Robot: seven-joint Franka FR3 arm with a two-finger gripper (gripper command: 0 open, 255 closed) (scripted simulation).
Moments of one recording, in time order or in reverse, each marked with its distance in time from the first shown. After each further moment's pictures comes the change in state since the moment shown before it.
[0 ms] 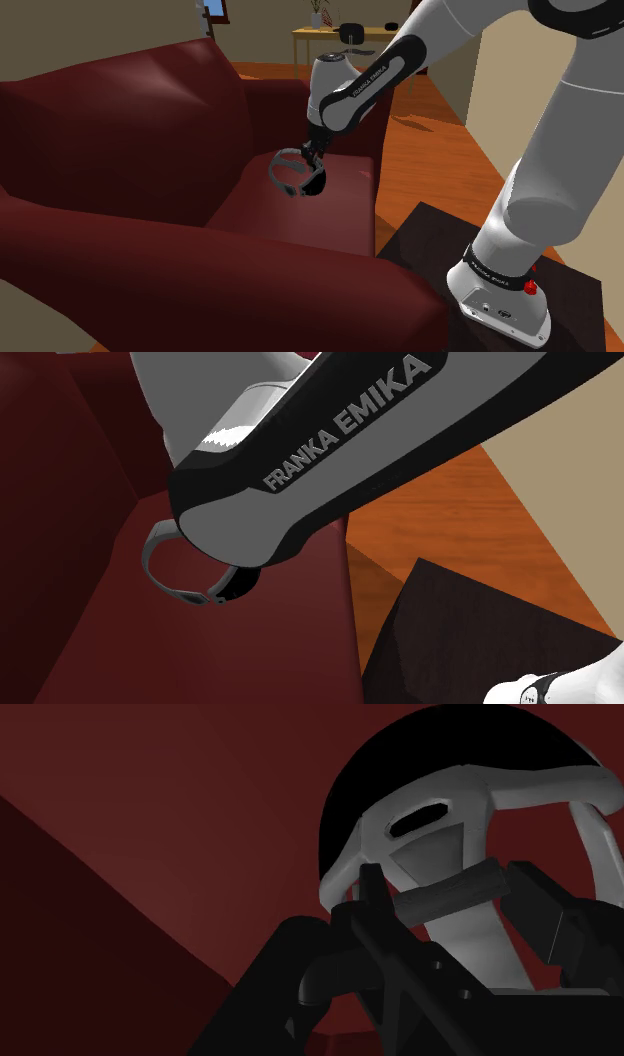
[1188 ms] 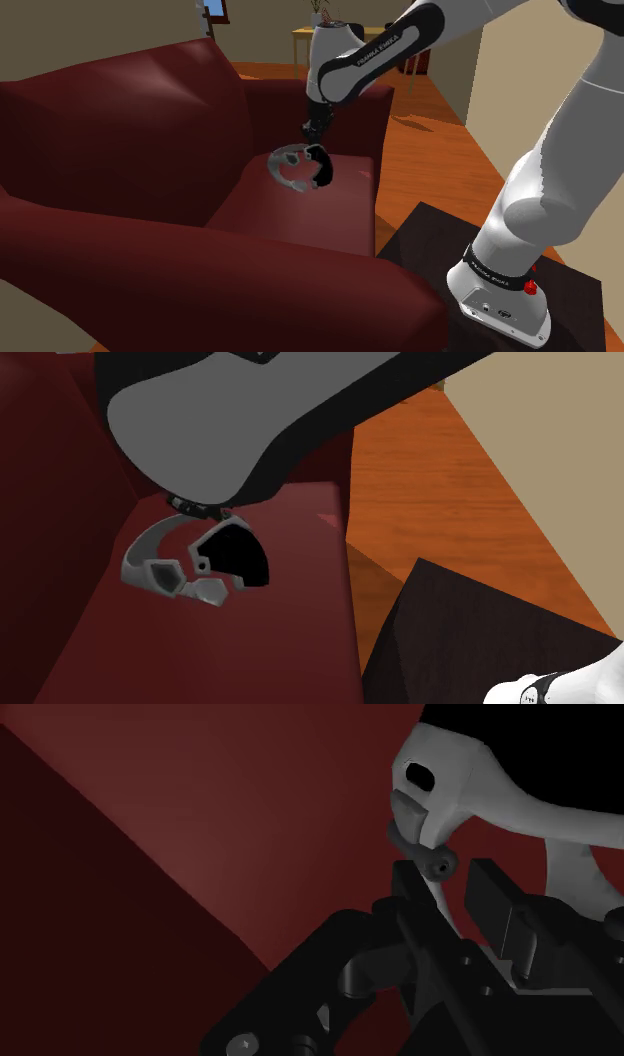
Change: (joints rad) arm 0.005 -0.106 0.005 0.068 0.039 -0.174 -0.038
